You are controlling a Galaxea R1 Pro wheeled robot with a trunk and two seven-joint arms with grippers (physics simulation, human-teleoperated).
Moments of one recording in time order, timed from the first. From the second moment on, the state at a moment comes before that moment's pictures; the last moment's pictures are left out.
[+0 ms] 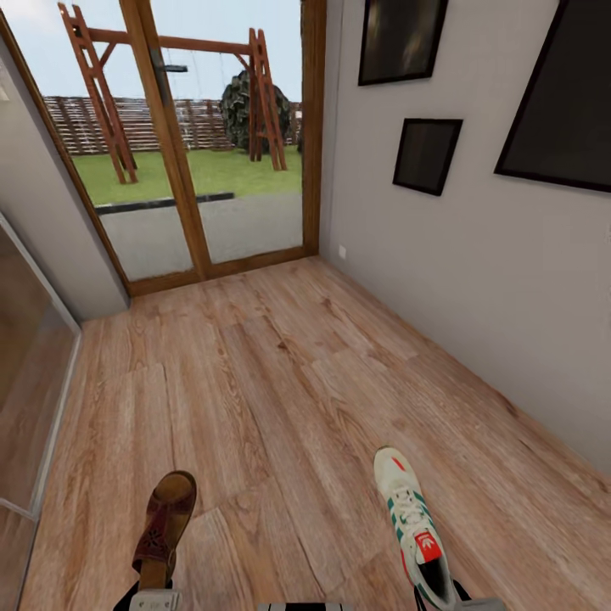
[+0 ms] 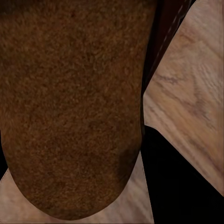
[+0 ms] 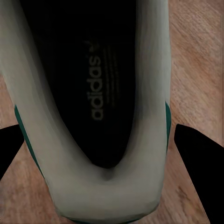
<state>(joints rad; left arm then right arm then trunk) -0.07 -0.02 0.37 -0.67 -0.27 -0.44 -0.17 0.00 -0.02 -0.19 -0.70 0.19 -0.59 0.11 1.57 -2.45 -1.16</state>
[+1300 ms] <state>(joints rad) -0.07 -0.02 0.37 -0.67 -0.27 -0.44 -0.17 0.00 -0.02 -0.19 -0.66 0.19 -0.59 0.12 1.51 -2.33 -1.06</state>
